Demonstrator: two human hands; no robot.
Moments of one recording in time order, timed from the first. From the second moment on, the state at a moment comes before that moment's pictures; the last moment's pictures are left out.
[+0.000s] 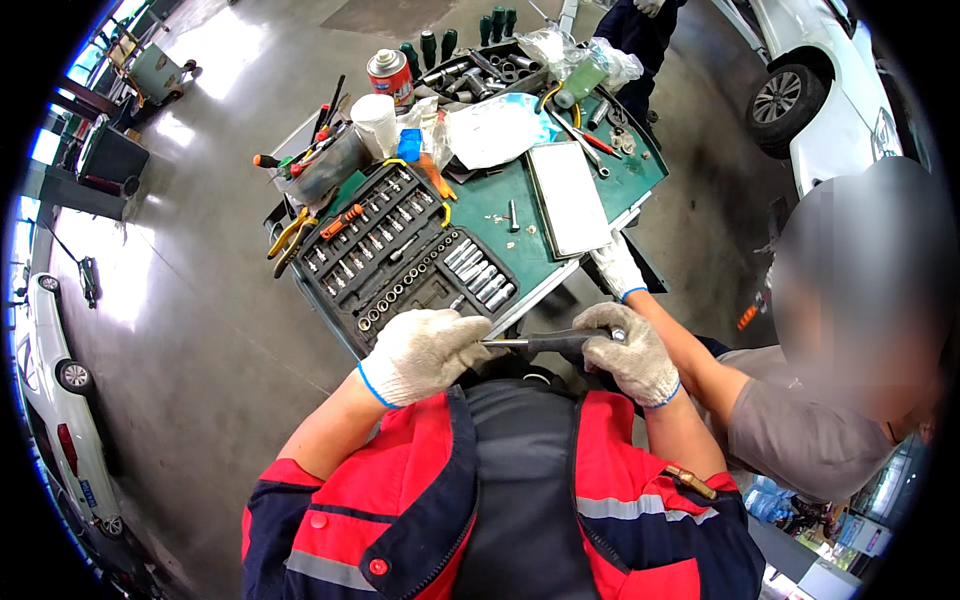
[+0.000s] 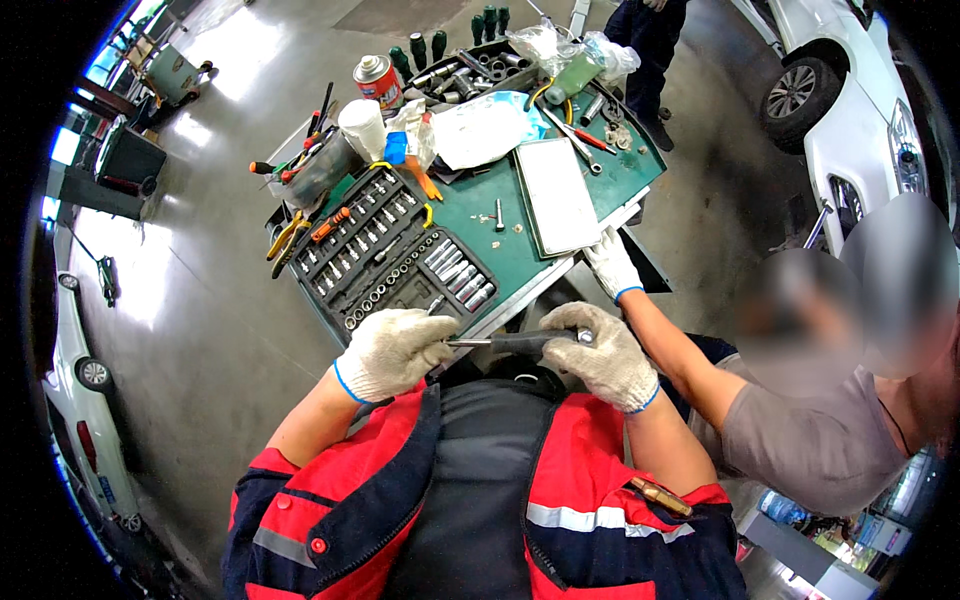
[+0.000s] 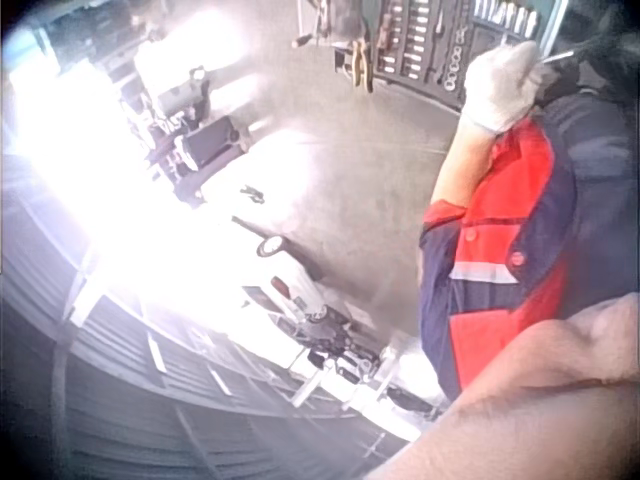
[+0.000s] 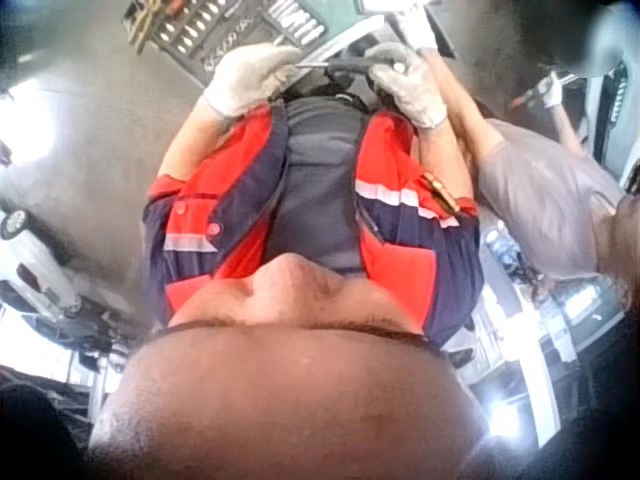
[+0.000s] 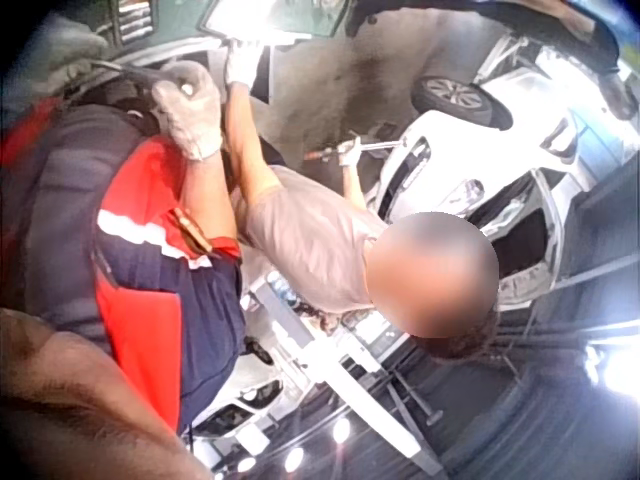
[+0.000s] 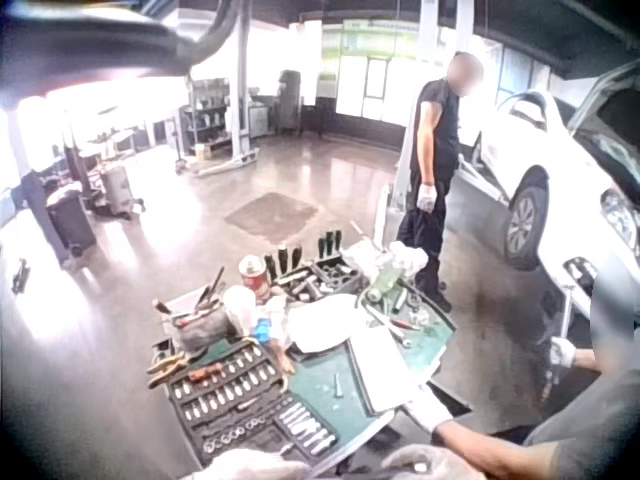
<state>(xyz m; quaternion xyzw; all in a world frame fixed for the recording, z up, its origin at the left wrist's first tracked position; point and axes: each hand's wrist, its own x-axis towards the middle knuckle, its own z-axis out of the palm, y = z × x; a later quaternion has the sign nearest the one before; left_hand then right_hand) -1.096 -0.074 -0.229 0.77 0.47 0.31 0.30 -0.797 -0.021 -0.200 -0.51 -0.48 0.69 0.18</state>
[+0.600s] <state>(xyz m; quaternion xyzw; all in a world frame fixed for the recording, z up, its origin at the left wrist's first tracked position) -1.074 -0.070 -0.206 0.73 0.44 0.06 0.51 -0.764 -0.039 -0.173 -0.45 -0.67 0.57 0.17</state>
